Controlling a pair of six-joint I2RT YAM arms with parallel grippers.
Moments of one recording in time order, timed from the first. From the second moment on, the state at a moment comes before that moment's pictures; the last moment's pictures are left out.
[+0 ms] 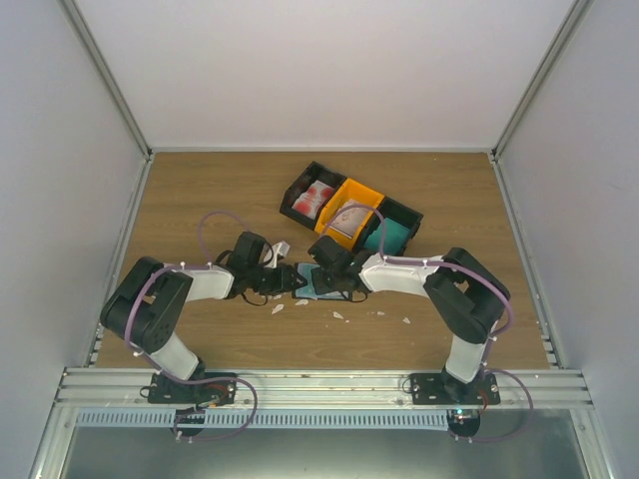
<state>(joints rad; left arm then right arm) -0.43 1.61 0.59 0.14 0.66 -0.61 0.87 1.81 1.02 -0.28 0.09 0.57</state>
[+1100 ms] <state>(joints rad) -0.47 1.66 0.63 0.26 0.82 -0.72 0.85 1.71 0.93 -0.26 0.06 0.59</state>
